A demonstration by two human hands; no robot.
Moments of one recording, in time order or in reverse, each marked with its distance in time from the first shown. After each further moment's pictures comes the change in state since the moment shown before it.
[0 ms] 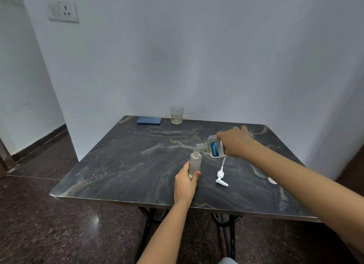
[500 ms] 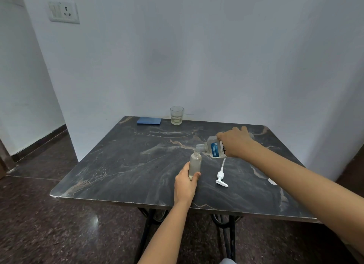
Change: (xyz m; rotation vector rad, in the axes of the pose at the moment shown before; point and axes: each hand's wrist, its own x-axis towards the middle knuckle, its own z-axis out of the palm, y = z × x) left_hand -0.001 0.001 -0.001 -0.006 -0.002 0.008; right_hand 0.000 -0.001 -0.001 -0.015 -0.003 0.003
